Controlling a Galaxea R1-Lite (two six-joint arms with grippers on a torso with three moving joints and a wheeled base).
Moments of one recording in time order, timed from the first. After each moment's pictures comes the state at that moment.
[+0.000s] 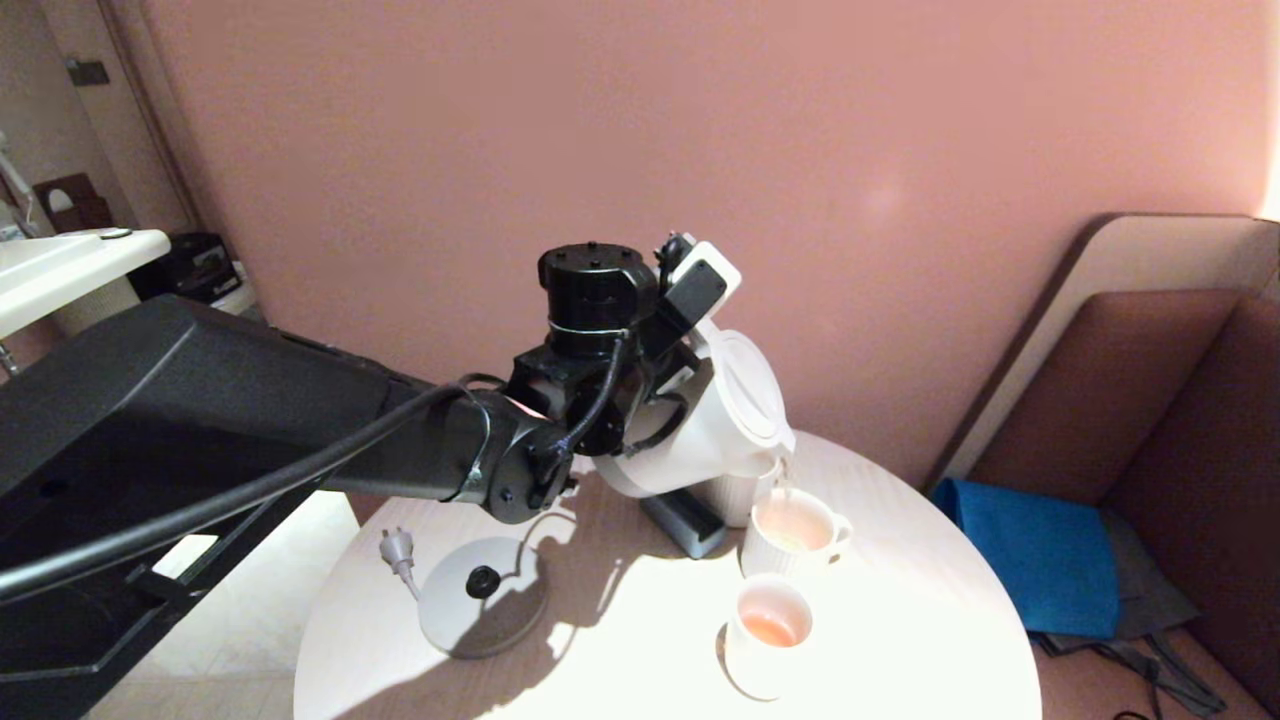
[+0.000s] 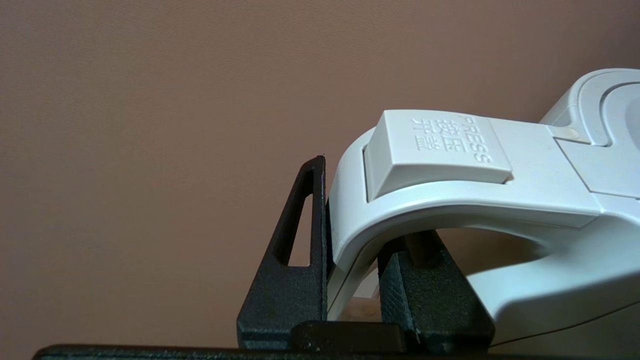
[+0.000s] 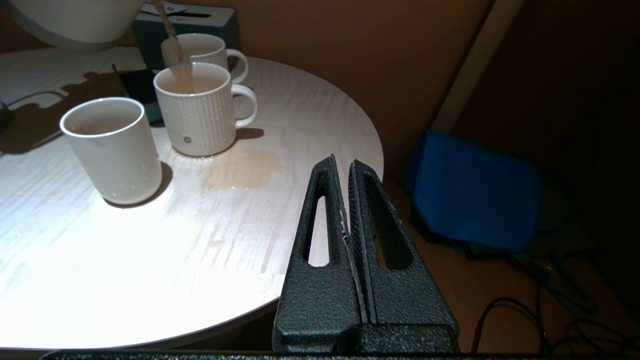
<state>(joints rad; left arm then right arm) -0.72 2.11 -1.47 -0.73 0.39 0.70 -0.01 0.00 0.00 0.00 0.03 -0.04</state>
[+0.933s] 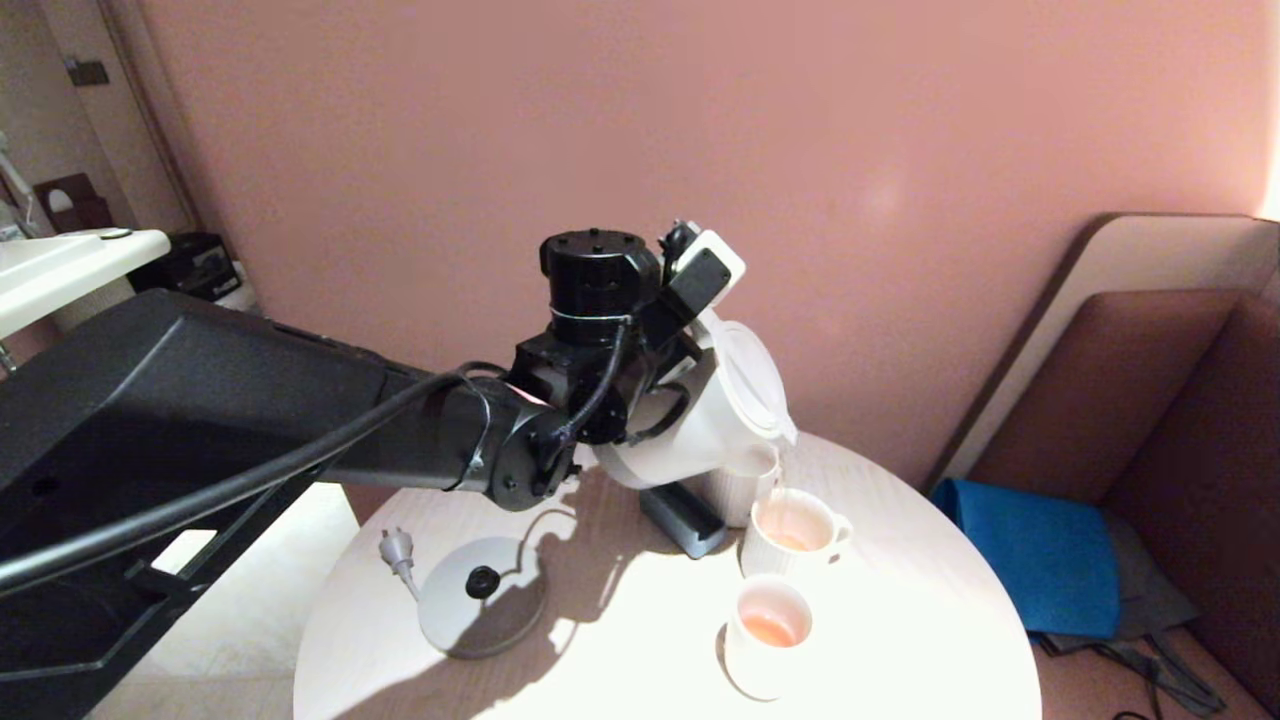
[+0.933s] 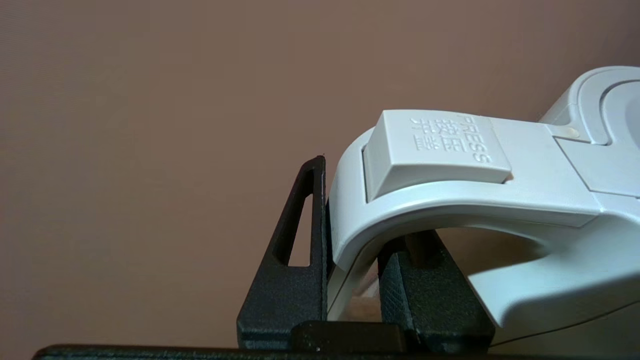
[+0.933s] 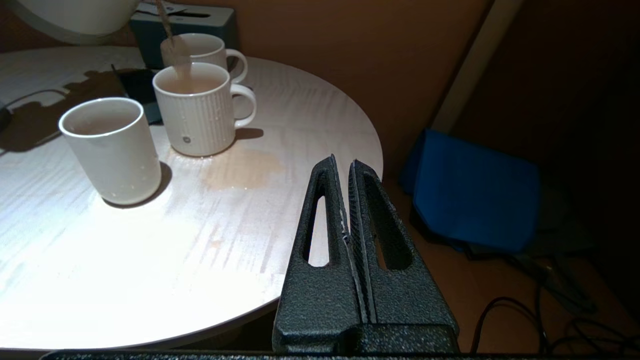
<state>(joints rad) -0.72 2.11 -1.51 -0.69 0.39 0.72 -0.01 0.00 0.00 0.00 0.03 -0.04</state>
